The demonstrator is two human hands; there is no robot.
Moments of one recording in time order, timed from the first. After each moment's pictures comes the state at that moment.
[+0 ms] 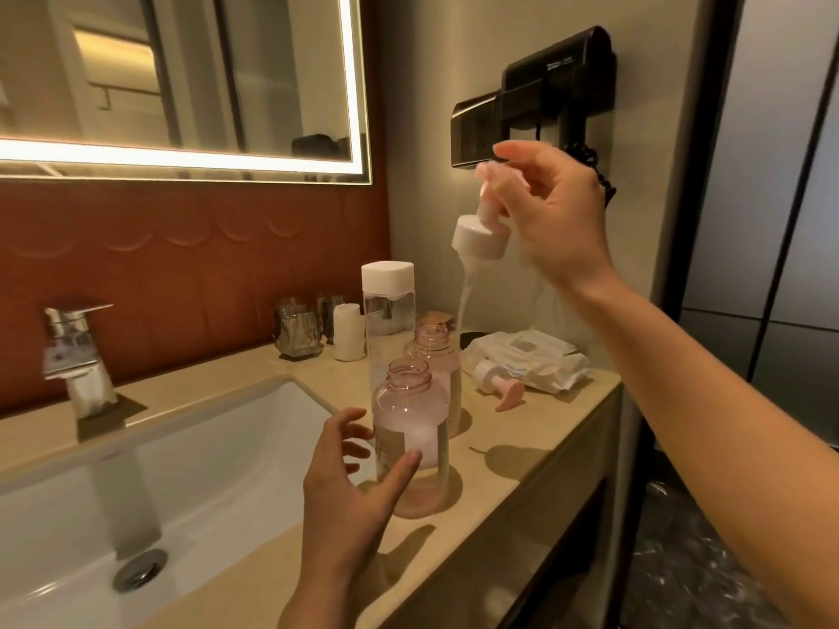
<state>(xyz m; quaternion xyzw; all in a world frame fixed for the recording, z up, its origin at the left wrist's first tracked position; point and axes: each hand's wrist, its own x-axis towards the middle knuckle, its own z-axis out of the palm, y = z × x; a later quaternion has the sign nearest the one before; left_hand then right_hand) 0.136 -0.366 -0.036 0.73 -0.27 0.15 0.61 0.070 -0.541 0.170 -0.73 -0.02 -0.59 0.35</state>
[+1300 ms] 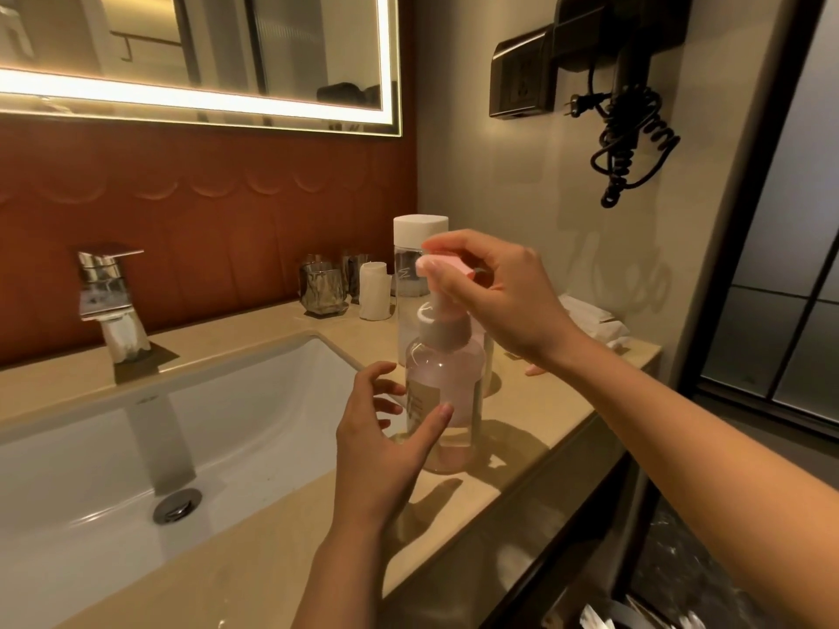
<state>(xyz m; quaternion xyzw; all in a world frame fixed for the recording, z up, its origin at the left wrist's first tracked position) 0.128 -0.365 -0.029 0.73 -0.26 0.10 0.62 0.098 -0.499 0.086 -0.84 -0.08 -0.41 0.34</state>
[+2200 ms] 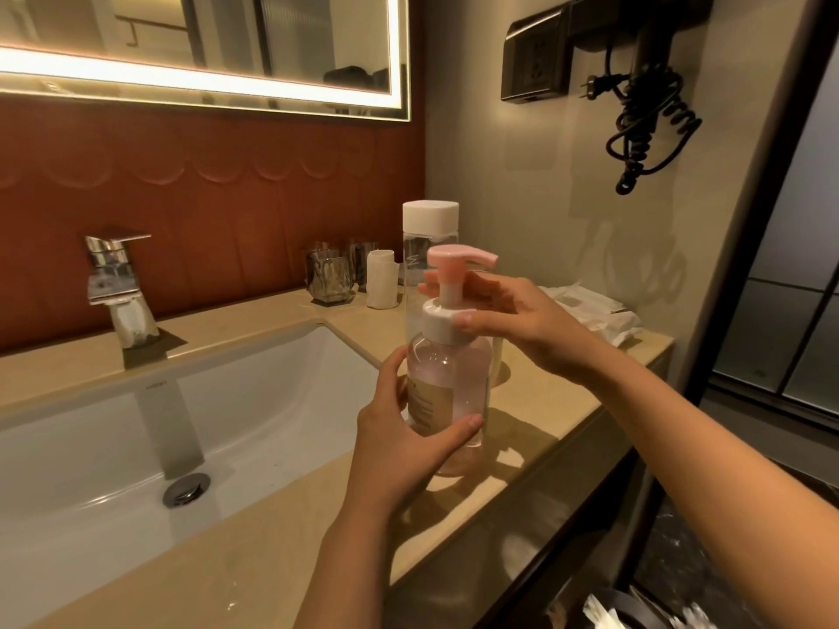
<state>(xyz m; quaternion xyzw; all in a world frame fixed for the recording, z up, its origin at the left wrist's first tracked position) 0.127 -0.362 -0.028 0.74 -0.30 0.02 0.60 0.089 -0.513 0.065 -0.85 -0.10 -0.15 0.50</state>
